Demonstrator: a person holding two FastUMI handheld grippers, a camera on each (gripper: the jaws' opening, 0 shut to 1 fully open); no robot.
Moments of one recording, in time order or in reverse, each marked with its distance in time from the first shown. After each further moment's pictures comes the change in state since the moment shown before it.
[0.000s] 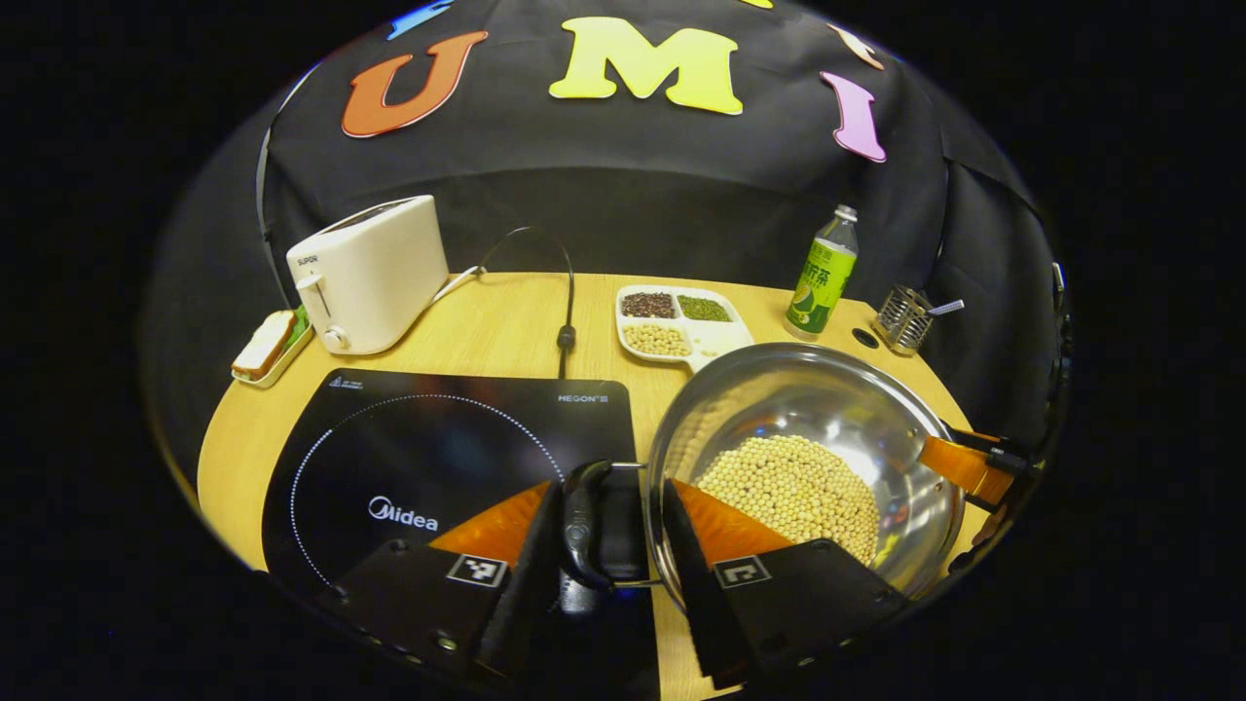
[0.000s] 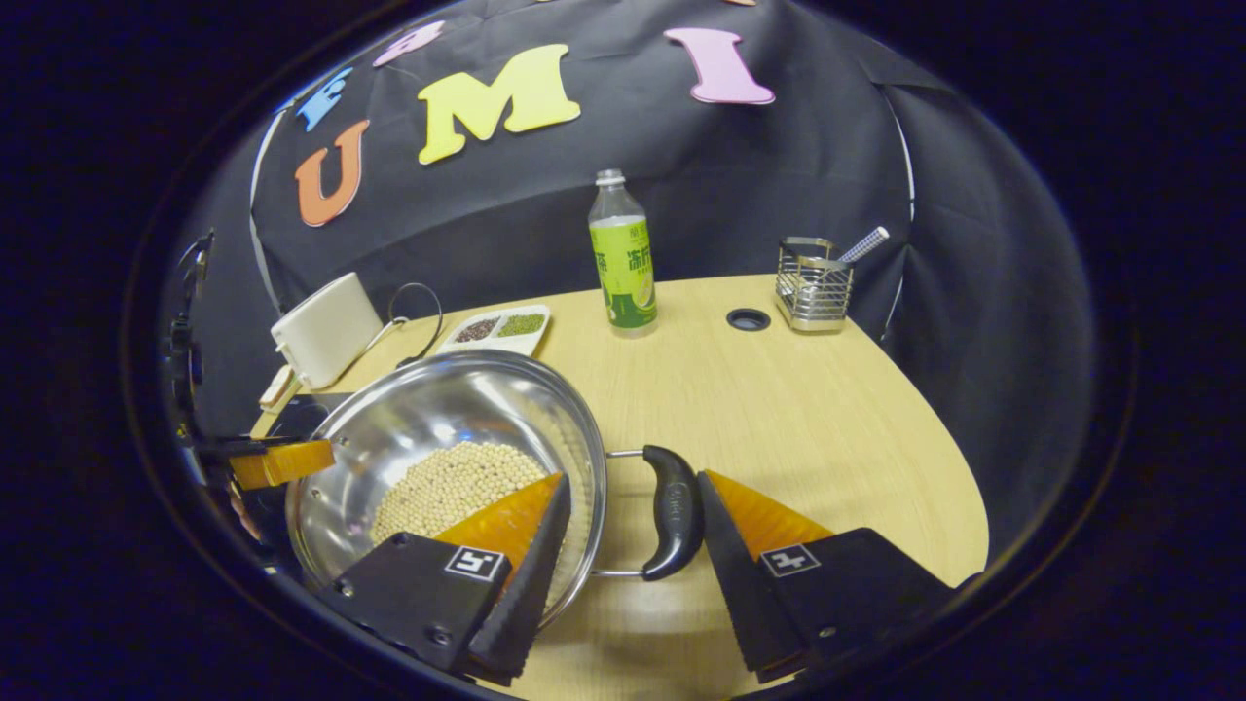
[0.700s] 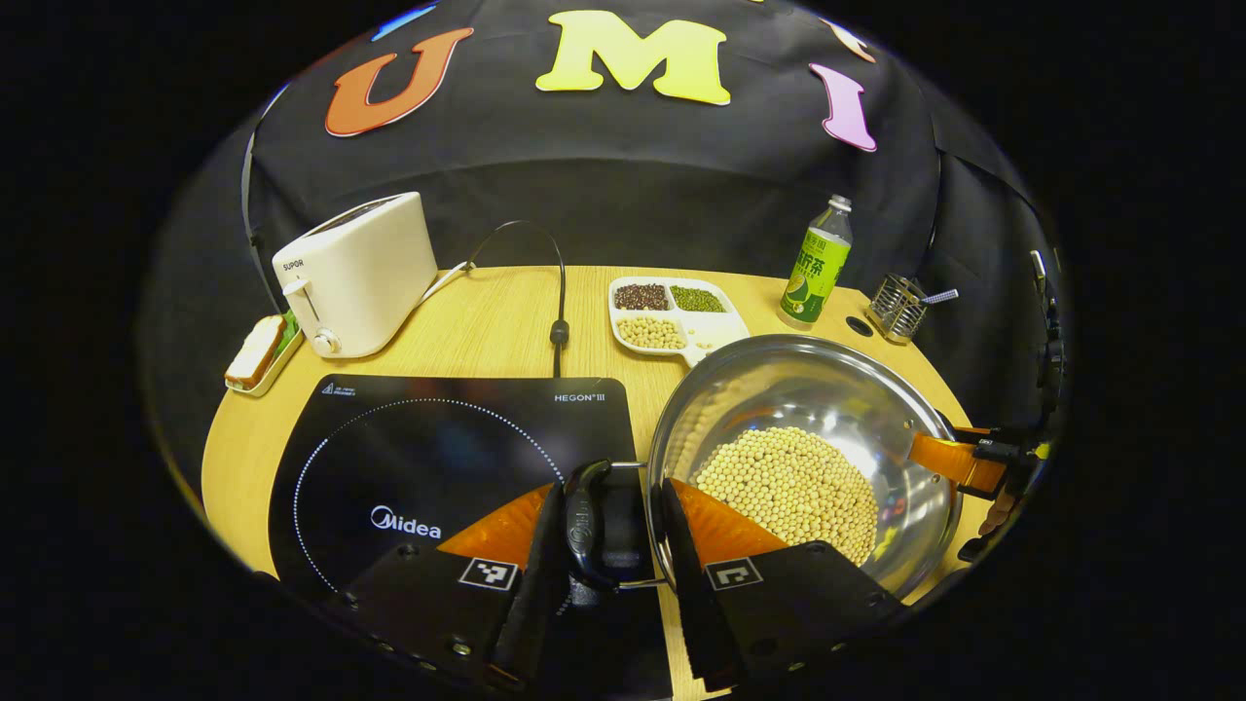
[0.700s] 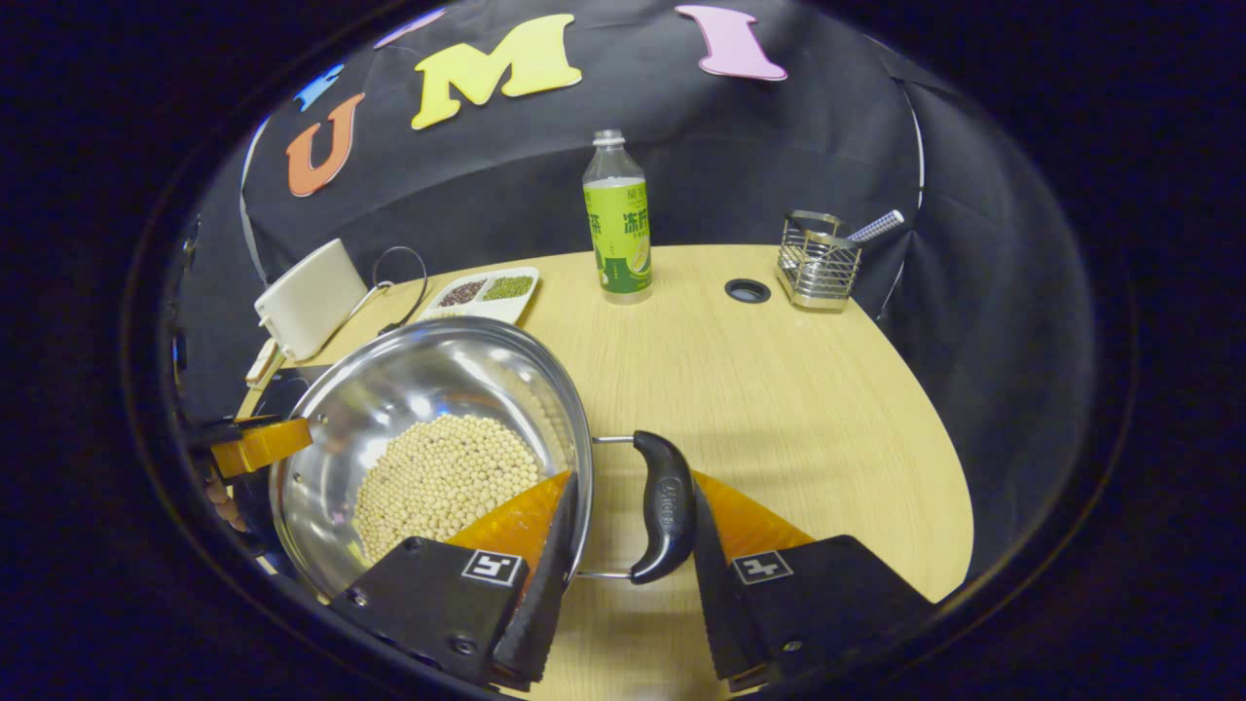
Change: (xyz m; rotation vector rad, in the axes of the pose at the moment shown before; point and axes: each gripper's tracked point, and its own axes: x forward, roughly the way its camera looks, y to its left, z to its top) left arm 0.003 0.003 -0.004 0.032 0.060 -0.013; right arm 0.008 -0.001 -0.010 -0.058 0.157 -0.013
